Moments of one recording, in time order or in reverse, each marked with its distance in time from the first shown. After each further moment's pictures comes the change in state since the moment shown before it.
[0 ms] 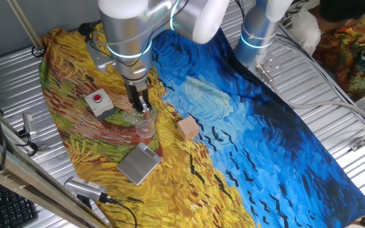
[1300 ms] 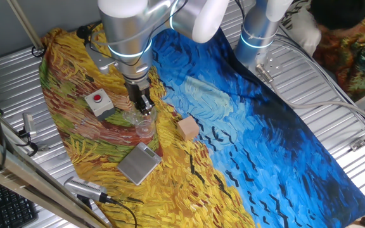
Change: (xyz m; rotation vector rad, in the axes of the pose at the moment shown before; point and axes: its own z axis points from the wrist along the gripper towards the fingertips) arm 0.005 -0.002 0.003 -0.002 0.004 -0.084
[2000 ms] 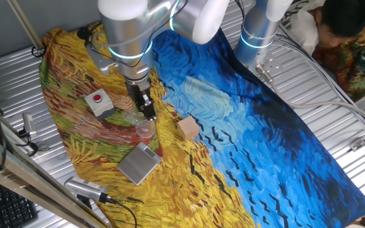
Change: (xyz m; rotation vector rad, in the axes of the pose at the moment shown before) arm 0.008 -0.003 0.004 0.006 -0.002 0.005
